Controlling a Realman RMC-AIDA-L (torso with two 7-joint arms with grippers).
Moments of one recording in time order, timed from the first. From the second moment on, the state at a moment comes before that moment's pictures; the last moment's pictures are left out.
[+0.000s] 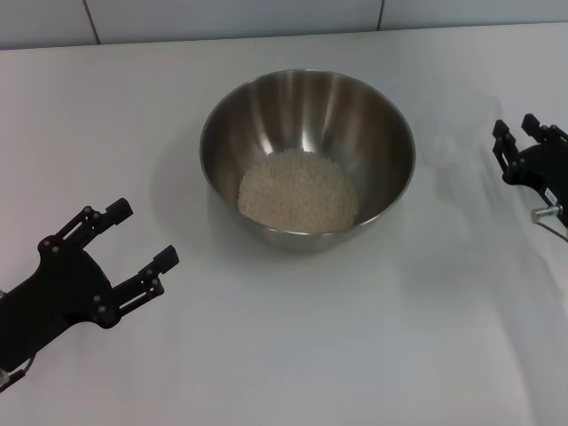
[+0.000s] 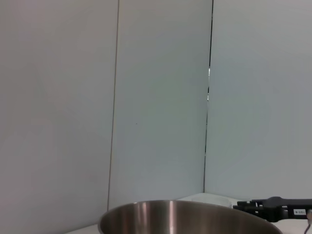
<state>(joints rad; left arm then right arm) -0.14 -2.06 -1.95 -0.41 1.15 -1.54 2.45 0.44 2.08 0.34 0.04 -1.91 -1.08 0.25</state>
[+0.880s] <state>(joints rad) -0.14 -2.06 -1.95 -0.41 1.15 -1.53 2.45 0.37 2.07 0.10 -0.12 -1.91 -1.54 0.58</state>
